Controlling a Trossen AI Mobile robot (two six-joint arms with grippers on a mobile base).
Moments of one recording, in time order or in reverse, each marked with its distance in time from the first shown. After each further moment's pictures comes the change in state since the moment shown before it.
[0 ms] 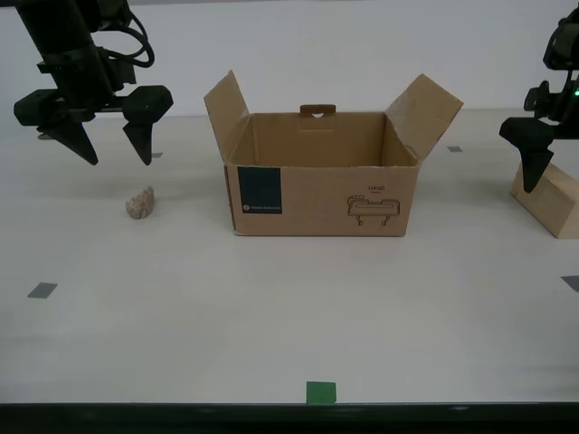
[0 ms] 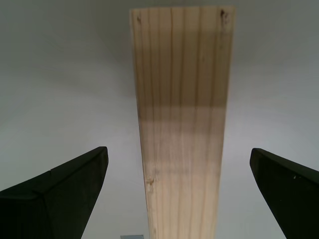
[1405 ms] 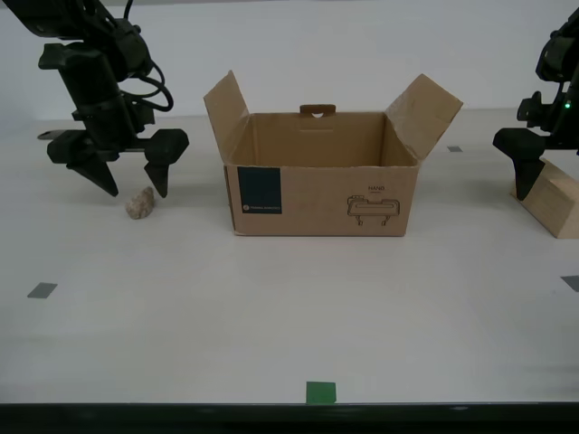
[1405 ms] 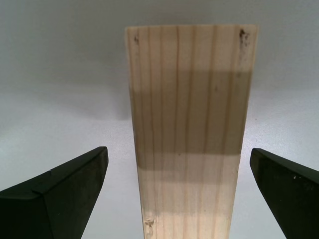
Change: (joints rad) arm 0 0.006 0.044 0.000 0.058 0.000 -0.002; arm 1 0.000 0.195 -0.002 0.173 -0.002 0.010
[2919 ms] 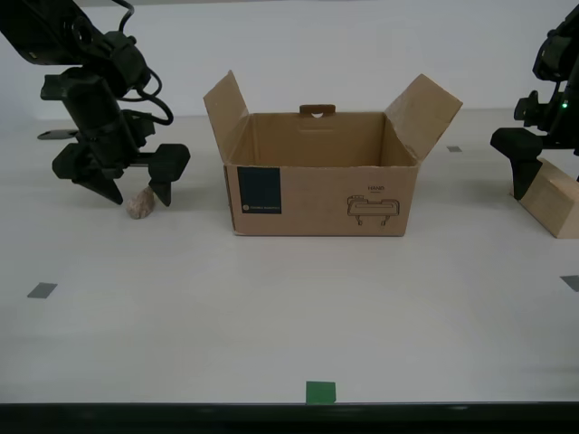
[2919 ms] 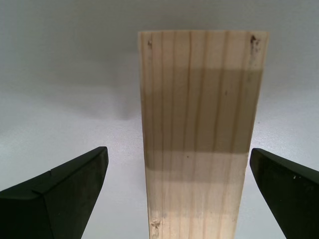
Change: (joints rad) arm 0 0.013 0.000 0.000 0.008 0.000 -0.005; arm 1 0.000 0.001 -0.128 0.240 -0.022 -0.005
